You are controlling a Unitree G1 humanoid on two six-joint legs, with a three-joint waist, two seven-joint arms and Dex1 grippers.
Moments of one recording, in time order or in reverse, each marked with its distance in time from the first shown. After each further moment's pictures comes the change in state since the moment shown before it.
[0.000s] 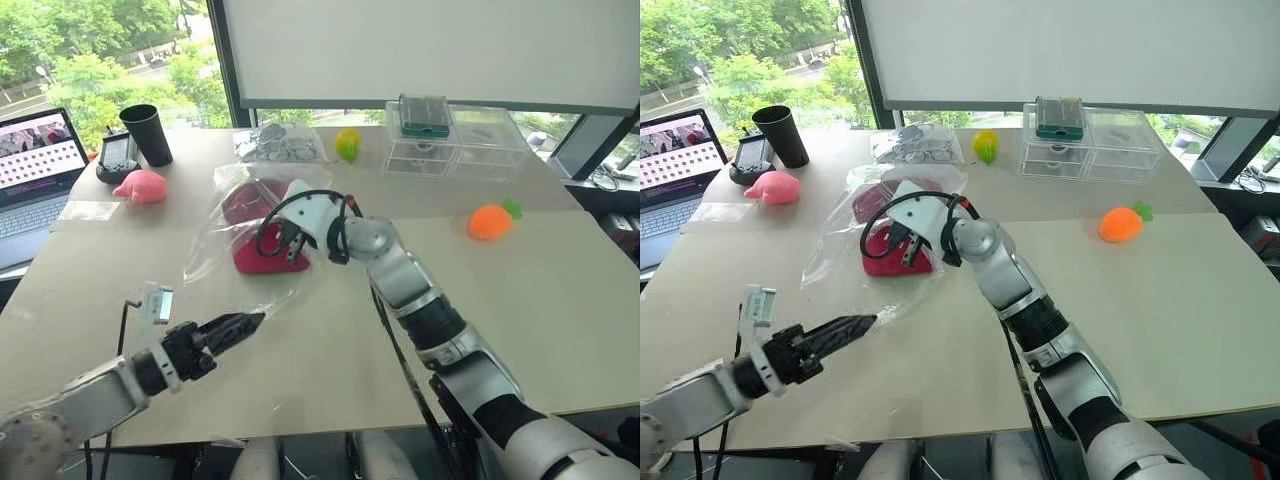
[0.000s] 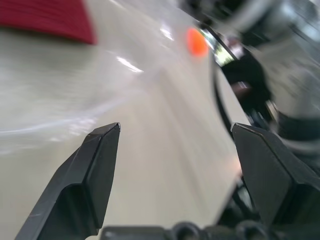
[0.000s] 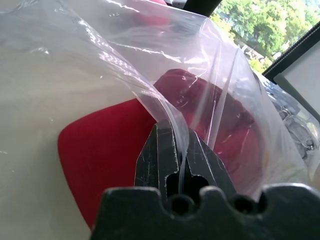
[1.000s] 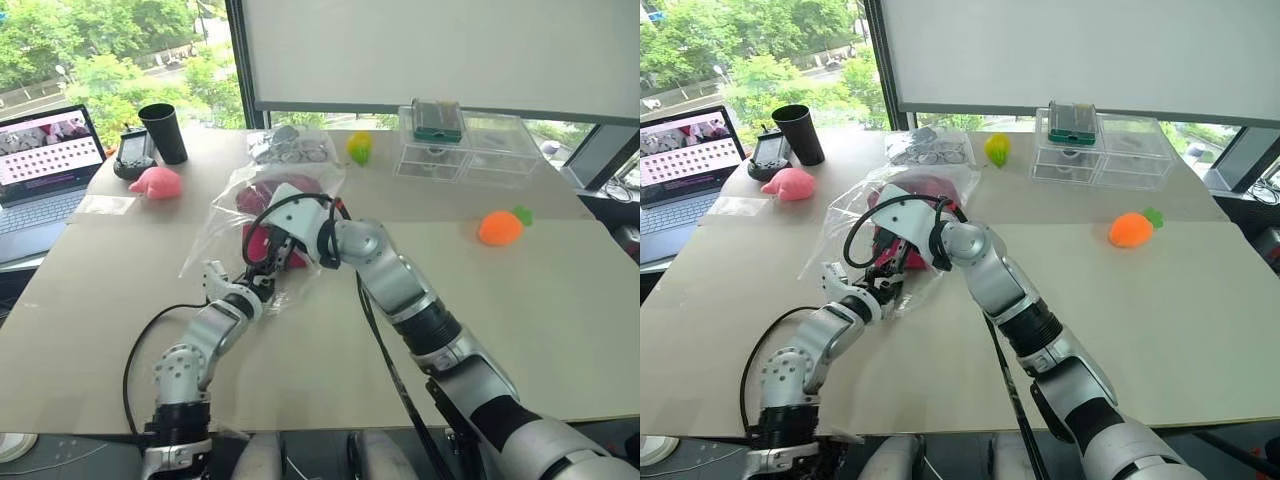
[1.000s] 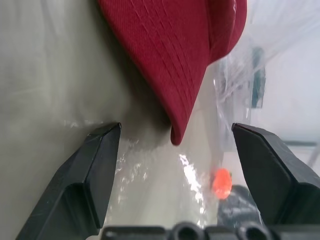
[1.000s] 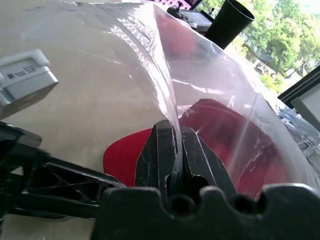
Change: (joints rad) left arm -0.462 -0.586 -0.121 0.481 0.092 -0.287 0.537; right arm 0.009 0.001 0.039 -0.095 -0.002 0.067 0.011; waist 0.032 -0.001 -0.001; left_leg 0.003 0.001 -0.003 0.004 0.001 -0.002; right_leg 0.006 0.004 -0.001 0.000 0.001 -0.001
